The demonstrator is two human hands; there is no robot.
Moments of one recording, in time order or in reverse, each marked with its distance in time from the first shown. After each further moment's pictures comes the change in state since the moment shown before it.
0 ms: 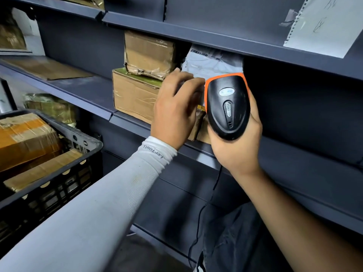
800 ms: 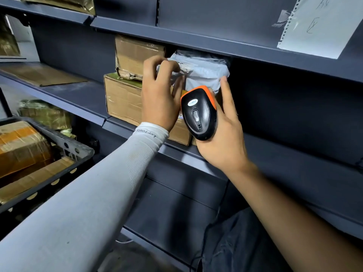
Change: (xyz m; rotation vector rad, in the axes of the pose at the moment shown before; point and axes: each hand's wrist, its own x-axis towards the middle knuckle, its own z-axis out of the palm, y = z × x) left_hand 0.035 -0.036 0.029 0.007 0.153 -0.083; right_hand 0.015 0.026 0.003 -0.329 -0.309 -0.013
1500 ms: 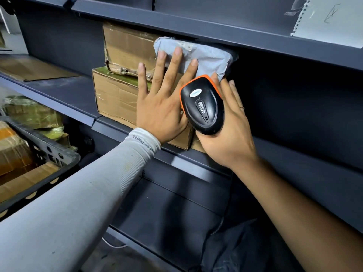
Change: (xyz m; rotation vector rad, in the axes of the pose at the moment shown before) left_hand -0.024 -0.037 0.030 0.636 -0.280 0.288; right_hand 0.022 0.029 0.012 -0.086 -0.003 -0.019
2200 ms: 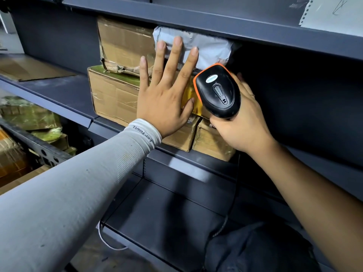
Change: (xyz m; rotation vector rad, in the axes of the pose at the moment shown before) left_hand 0.015 -0.006 0.011 -0.041 -0.085 0.008; right_hand 0.031 0.025 -0.012 0.044 -0.071 0.026
